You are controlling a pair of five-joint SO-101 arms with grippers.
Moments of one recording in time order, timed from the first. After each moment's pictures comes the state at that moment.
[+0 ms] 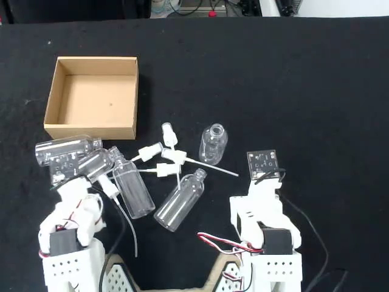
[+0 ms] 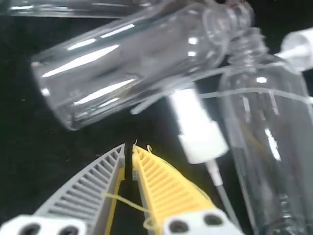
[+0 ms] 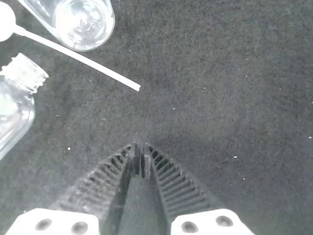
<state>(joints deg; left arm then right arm) -17.3 -104.0 95.9 72.0 0.1 0.2 -103.1 96.6 74.5 3.6</state>
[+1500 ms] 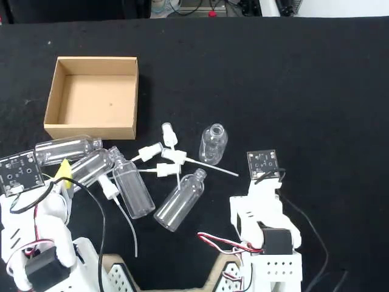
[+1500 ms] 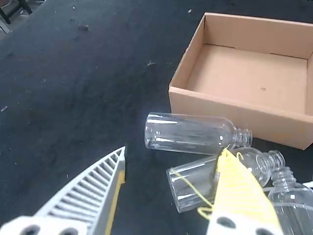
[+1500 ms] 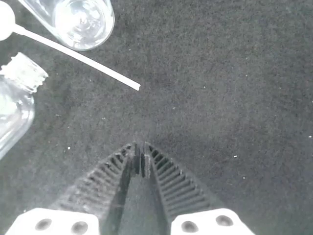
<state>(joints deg) -36.0 -104.4 67.7 71.3 -14.1 0.2 -103.1 96.6 74.5 3.6</state>
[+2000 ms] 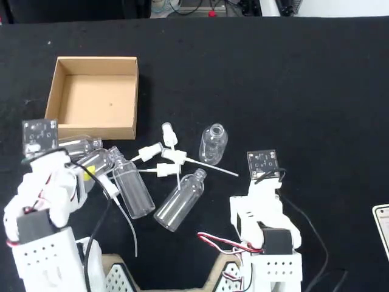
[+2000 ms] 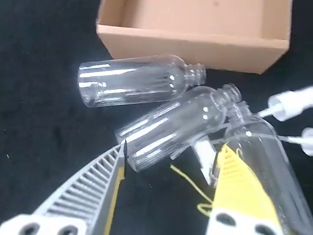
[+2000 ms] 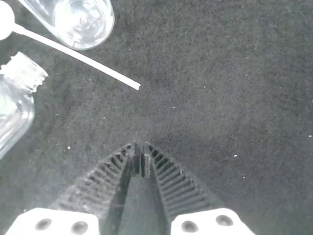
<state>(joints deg) -24.7 -76.4 61.1 71.3 -14.1 0.2 -103.1 96.6 74.5 3.6</state>
